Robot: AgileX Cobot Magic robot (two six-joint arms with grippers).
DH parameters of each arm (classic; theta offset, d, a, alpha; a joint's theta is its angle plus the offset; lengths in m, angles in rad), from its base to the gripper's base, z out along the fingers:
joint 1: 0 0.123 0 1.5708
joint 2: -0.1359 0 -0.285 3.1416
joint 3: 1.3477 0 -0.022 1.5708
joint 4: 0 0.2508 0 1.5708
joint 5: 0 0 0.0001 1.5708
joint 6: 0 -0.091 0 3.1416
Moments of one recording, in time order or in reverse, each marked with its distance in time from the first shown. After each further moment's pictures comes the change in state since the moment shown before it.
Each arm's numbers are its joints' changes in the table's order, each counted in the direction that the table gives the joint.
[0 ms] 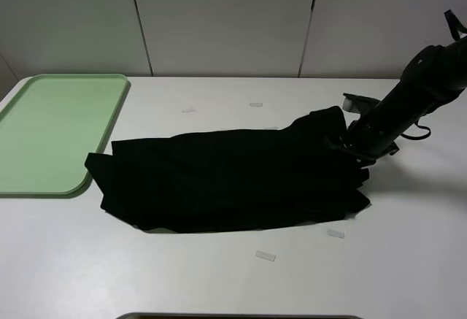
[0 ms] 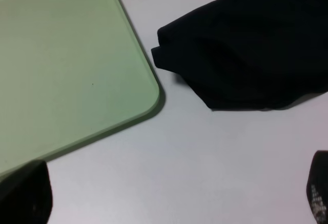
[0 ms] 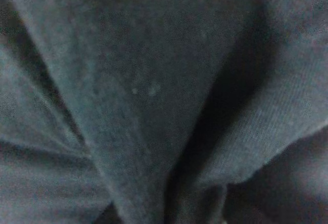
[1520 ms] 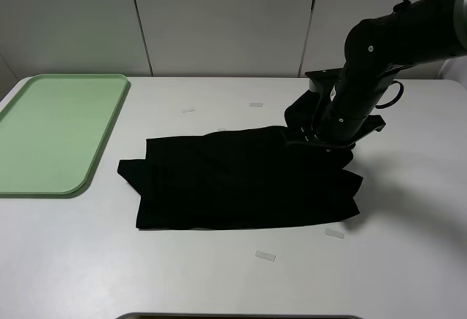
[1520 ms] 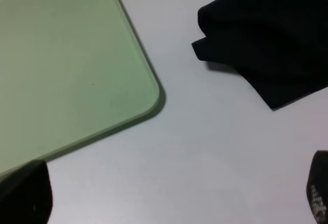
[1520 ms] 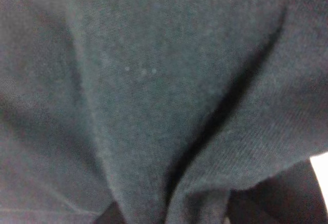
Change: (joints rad) left arm 0.000 0.000 0.000 0.000 0.000 0.000; right arm 0.386 0.207 0.001 -0.517 -0.009 -0.767
